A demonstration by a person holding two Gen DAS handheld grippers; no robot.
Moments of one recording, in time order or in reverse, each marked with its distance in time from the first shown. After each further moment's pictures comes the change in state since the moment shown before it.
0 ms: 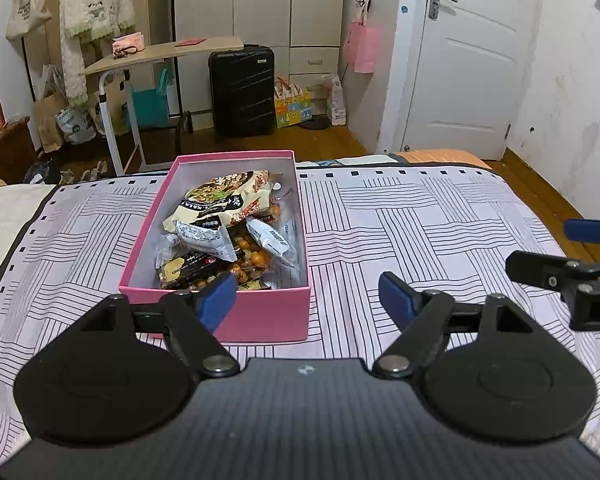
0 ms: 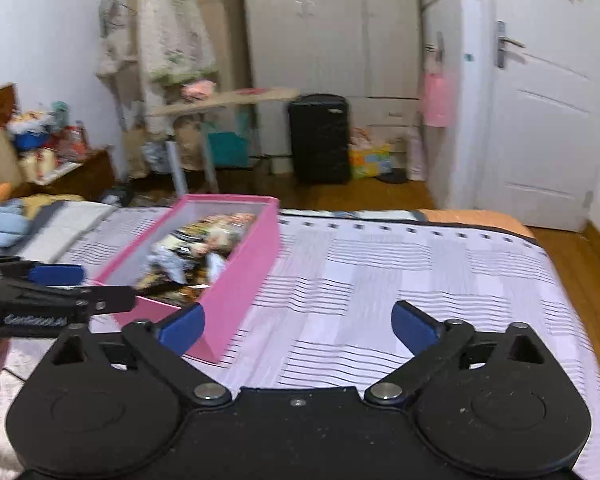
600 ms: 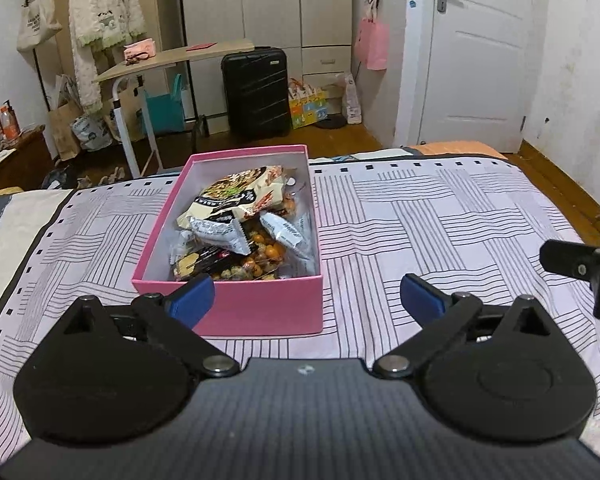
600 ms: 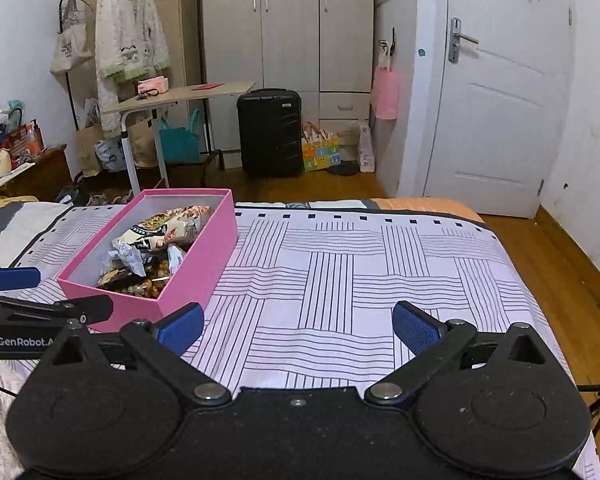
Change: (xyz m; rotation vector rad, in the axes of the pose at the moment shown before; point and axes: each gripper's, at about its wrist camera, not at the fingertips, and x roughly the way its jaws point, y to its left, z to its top) left arm -0.001 -0.009 -0.013 0.024 -0.001 0.070; right arm -0.016 0.000 -0.013 0.032 0.006 -0.132
